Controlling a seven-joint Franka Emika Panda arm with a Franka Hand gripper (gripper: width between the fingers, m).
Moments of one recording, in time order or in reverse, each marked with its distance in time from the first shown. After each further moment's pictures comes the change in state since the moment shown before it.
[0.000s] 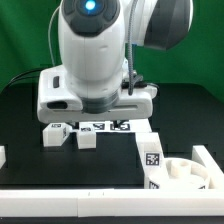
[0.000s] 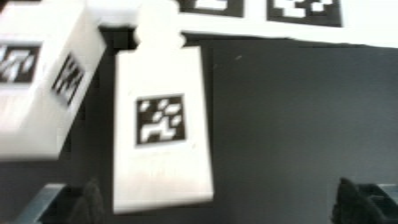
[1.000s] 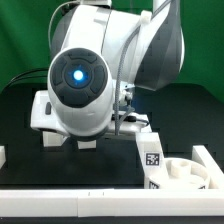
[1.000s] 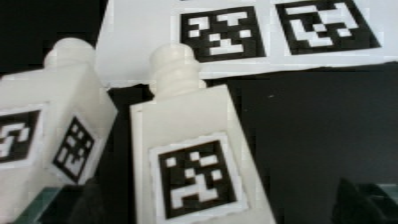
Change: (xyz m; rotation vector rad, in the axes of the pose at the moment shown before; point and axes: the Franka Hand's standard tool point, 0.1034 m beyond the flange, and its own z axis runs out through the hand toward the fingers) arm 0.009 0.015 0.038 -0.010 -0.173 0.150
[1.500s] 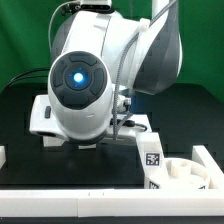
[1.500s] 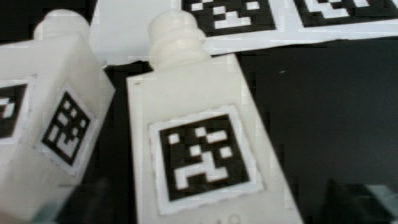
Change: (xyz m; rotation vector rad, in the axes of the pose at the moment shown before) arm 0.007 0.003 0.003 -0.002 0.033 0.004
